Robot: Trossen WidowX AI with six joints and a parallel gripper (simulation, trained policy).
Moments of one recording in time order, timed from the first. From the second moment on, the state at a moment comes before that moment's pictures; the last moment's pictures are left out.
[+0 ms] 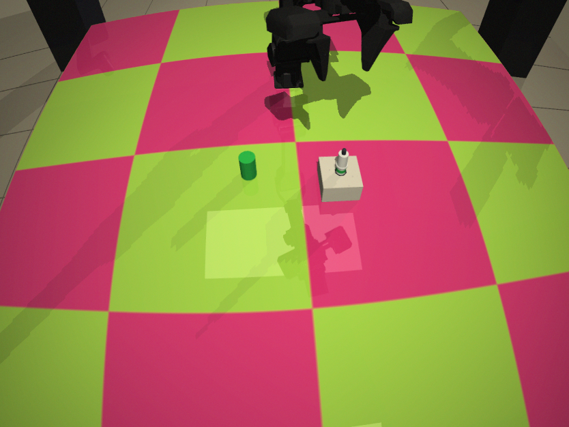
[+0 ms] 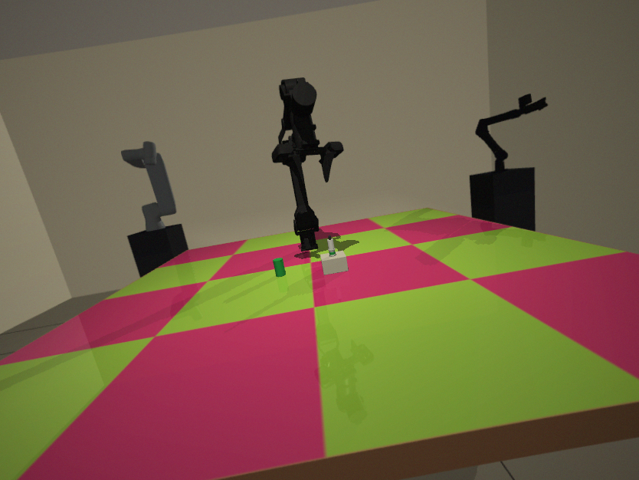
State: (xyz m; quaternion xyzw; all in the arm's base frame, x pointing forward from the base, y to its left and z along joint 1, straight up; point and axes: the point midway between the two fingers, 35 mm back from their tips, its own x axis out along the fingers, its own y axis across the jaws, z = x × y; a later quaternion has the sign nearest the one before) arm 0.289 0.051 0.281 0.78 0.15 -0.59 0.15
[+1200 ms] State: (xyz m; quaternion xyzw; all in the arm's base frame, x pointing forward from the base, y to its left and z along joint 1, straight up) arm 0.315 -0.019 0.244 0.75 0.09 -0.65 0.10
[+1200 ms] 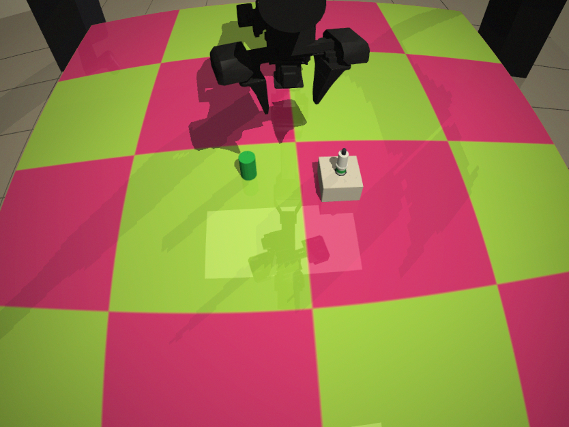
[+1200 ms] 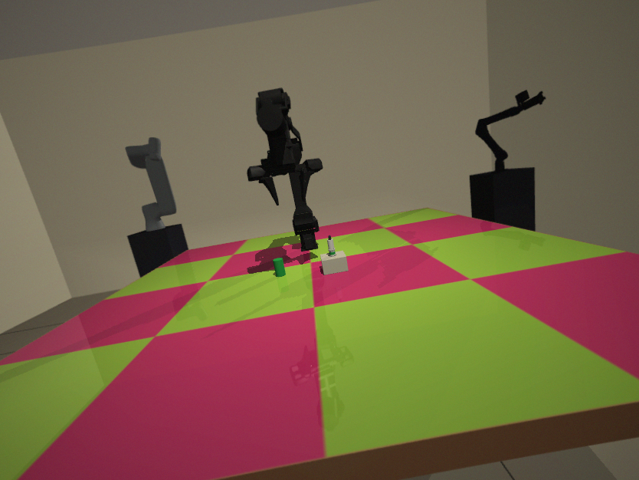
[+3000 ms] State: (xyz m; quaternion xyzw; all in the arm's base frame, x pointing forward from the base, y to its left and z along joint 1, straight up) arm 0.297 -0.080 0.151 0.65 0.07 -0.76 0.02
